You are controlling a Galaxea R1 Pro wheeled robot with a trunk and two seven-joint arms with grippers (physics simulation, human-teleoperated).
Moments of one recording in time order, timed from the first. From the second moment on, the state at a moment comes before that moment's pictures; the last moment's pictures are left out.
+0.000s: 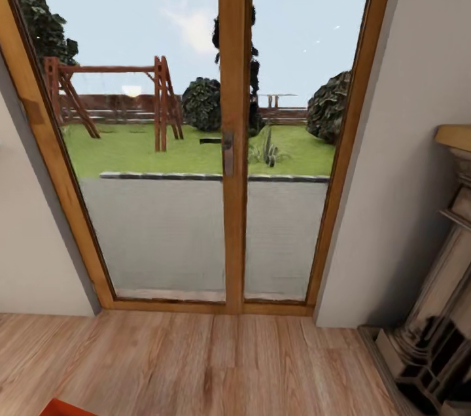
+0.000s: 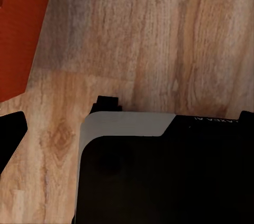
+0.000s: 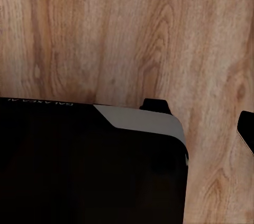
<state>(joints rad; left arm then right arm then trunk) -0.27 0.01 -0.02 0.00 0.14 -0.01 -0.02 -0.24 0.15 0.64 0.02 -0.53 -0.07 -0.16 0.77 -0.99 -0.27</state>
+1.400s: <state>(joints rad) -0.27 0.01 -0.02 0.00 0.14 -0.01 -0.02 -0.24 0.15 0.64 0.02 -0.53 -0.07 -0.16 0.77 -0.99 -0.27</state>
